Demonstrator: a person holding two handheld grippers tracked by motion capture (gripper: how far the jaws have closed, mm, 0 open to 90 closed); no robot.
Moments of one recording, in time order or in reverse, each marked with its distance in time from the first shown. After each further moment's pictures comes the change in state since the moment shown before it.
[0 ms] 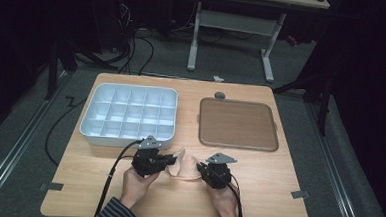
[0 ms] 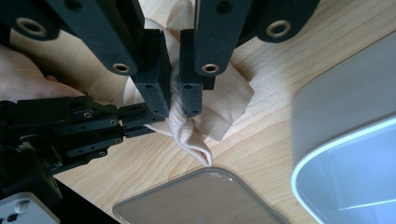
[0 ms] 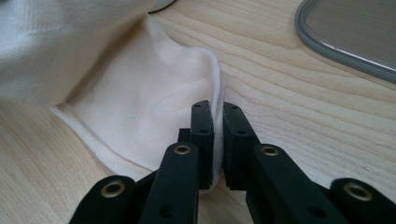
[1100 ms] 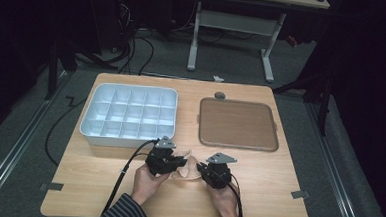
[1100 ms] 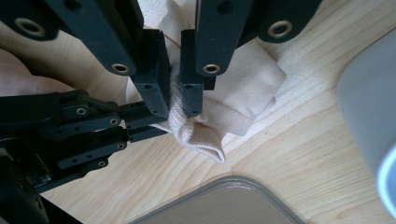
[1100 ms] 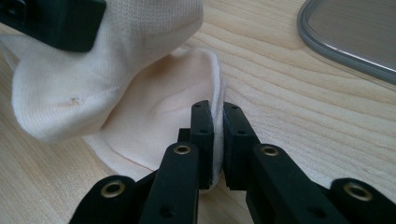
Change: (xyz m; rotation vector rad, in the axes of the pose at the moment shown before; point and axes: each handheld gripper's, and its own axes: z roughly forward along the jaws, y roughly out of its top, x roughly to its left) left arm -0.012 0.008 0.035 0.086 -0.016 0.052; right arm -0.001 0.000 0.000 -0.001 0.010 -0.010
